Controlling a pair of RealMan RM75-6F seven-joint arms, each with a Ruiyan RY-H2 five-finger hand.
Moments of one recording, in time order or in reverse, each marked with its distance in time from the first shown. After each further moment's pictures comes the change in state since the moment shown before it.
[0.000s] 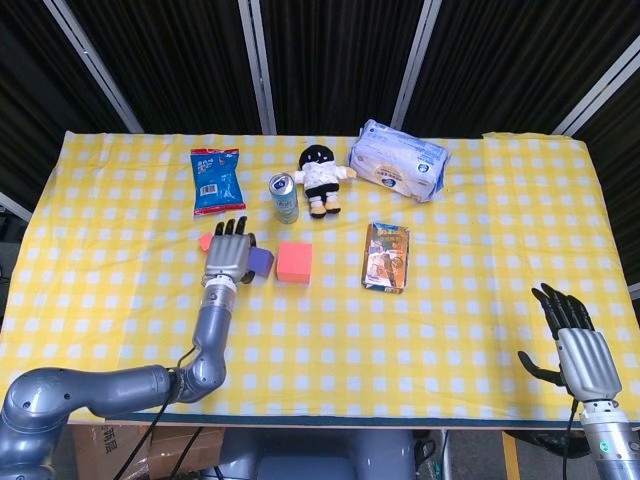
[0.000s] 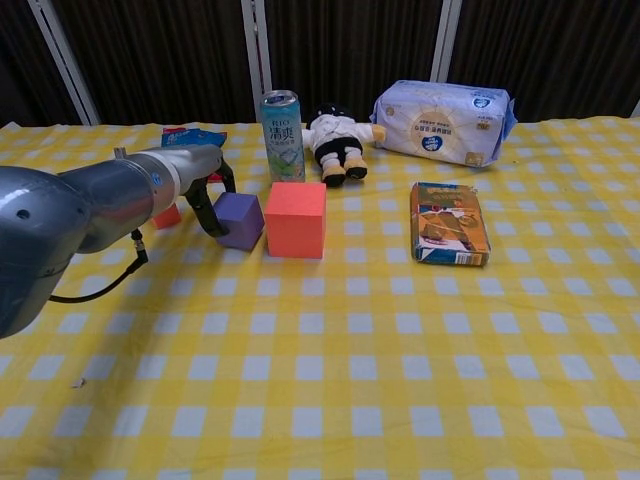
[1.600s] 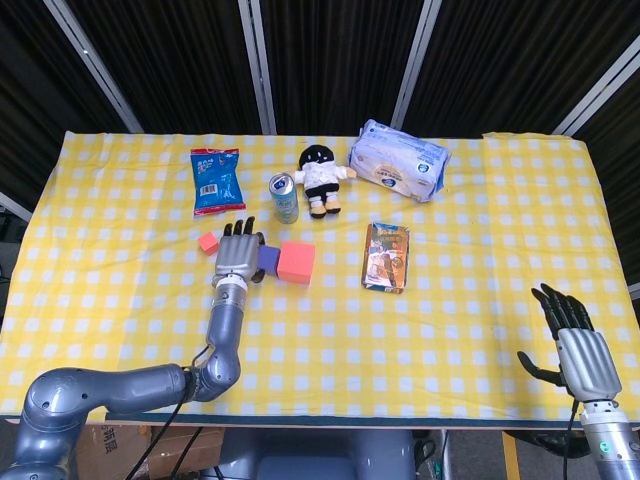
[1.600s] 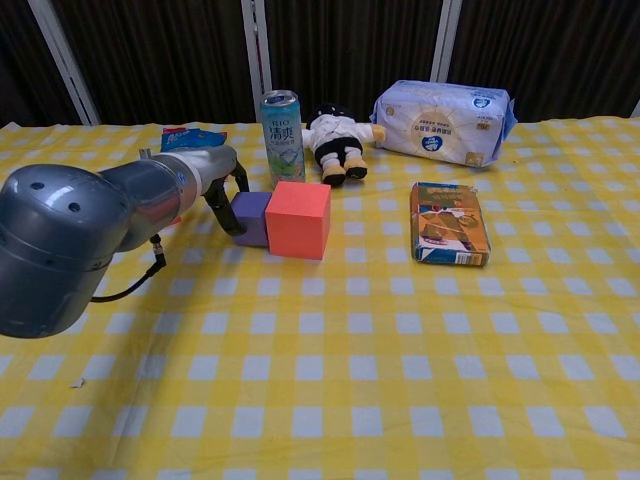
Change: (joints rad) left arm -0.037 -0.059 -0.052 0.056 -0.041 0.008 0.023; right arm 0.001 0.004 -0.002 -0.004 -0.003 0.000 0.010
